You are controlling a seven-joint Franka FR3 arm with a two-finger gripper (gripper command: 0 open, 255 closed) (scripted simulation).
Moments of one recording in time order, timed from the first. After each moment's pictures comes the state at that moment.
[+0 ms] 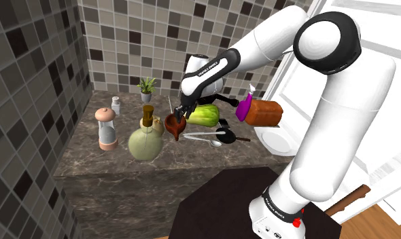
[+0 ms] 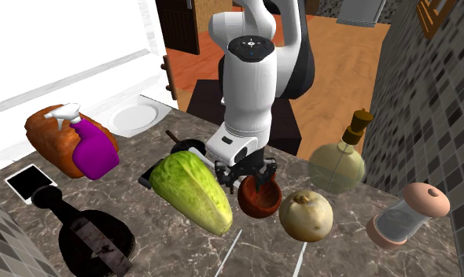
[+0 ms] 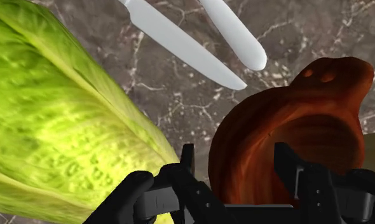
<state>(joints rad) 0.05 0.25 -0.03 -2.24 0.03 2.54 -0.10</state>
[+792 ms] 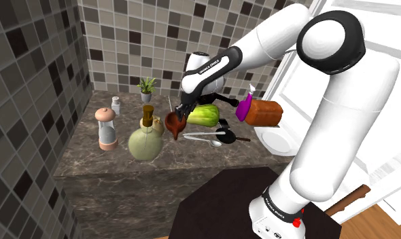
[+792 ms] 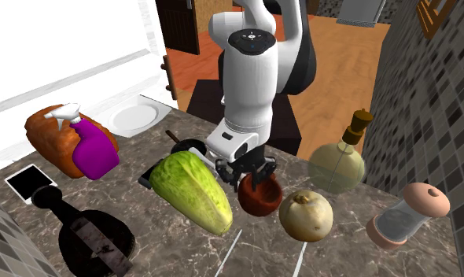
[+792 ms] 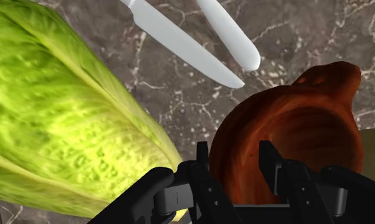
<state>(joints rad) 0.05 0.23 -0.03 -2.24 0.03 2.52 -0.10</state>
